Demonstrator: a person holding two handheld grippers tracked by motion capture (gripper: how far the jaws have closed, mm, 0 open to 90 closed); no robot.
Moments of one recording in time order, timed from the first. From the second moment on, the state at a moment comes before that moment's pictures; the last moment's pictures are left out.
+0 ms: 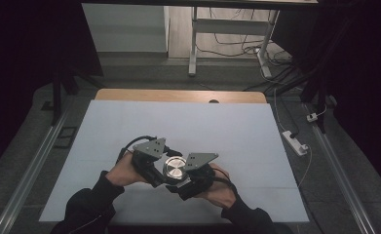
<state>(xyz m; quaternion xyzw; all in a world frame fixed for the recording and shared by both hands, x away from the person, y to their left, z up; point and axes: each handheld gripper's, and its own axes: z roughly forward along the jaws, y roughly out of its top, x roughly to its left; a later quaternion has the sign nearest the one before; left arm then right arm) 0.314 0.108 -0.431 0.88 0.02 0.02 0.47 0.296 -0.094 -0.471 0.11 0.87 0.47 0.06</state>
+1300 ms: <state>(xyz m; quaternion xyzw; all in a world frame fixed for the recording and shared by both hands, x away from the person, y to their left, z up) 0.316 0.103 -0.441 0.87 0.09 0.04 0.48 0.301 -0.097 -0.474 0.18 0.87 0.46 0.09</state>
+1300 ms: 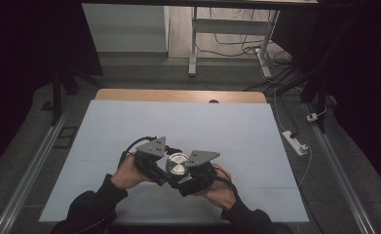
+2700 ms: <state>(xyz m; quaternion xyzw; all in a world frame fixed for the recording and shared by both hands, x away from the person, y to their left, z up) 0.313 0.098 -0.431 0.86 0.14 0.05 0.48 0.303 -0.097 -0.475 0.19 0.86 0.46 0.10</state>
